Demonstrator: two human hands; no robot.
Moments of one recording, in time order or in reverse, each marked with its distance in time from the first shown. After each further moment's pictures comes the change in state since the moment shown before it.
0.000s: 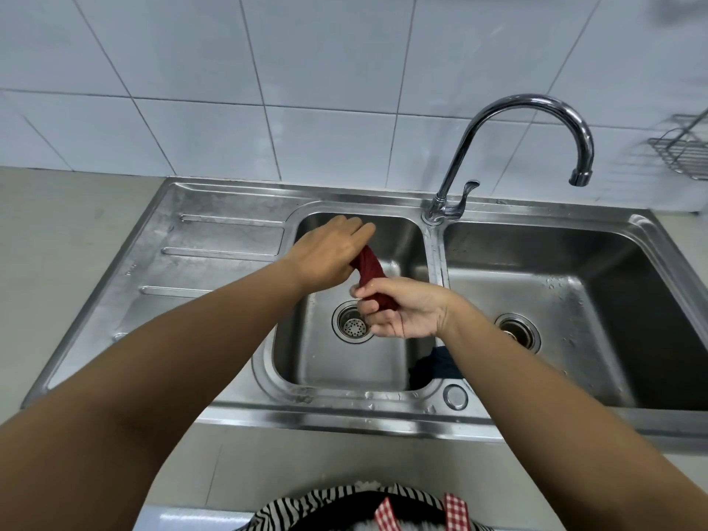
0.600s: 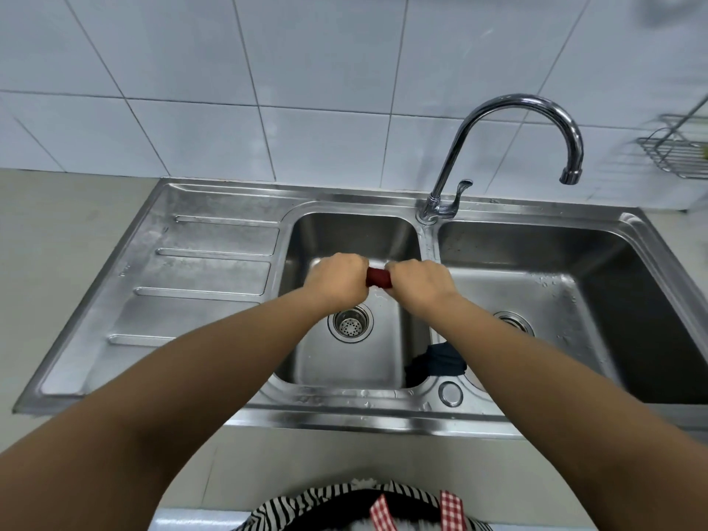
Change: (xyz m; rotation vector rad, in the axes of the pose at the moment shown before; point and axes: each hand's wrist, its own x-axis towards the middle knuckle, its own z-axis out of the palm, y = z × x) left_hand 0.004 0.040 0.031 -0.201 -0.272 -0.427; right_hand 0.002 -0.004 -0.024 -1.913 1.037 -0.210
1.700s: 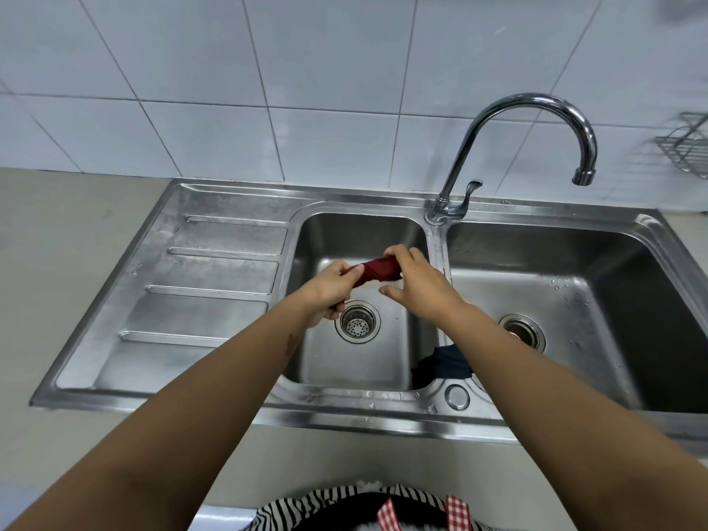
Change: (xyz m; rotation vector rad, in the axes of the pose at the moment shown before) left_hand -0.016 -0.018 0.007 -1.090 -0.222 -0.459; right_hand -0.001 0.006 0.011 0.511 0.000 -0.003
